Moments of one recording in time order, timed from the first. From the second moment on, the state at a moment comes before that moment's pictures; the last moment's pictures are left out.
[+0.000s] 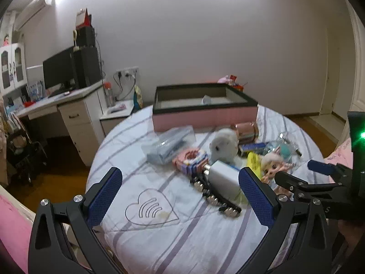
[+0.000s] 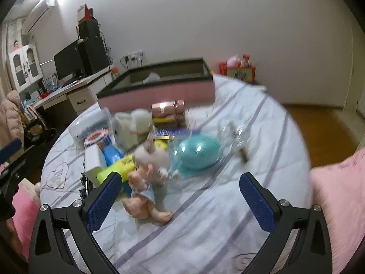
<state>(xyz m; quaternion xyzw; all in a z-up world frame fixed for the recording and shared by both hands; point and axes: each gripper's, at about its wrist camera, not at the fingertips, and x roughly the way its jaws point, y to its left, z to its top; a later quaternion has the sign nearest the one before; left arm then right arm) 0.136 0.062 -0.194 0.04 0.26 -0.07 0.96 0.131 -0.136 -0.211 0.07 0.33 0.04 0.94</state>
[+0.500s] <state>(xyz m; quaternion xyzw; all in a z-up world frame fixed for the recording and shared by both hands) 0.162 0.071 -0.216 0.01 0.30 -0.08 0.95 0.153 -0.121 -0.224 0.09 0.37 0.13 0.92</state>
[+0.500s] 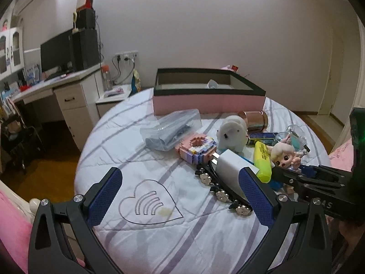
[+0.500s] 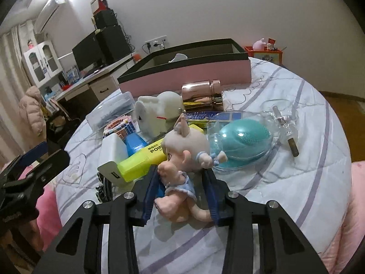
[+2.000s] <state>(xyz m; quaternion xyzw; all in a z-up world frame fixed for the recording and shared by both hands) 0.205 0.007 -0.243 0.04 0.37 -0.12 0.92 0.158 -0.133 -0.218 0.06 0.37 0.15 0.91</state>
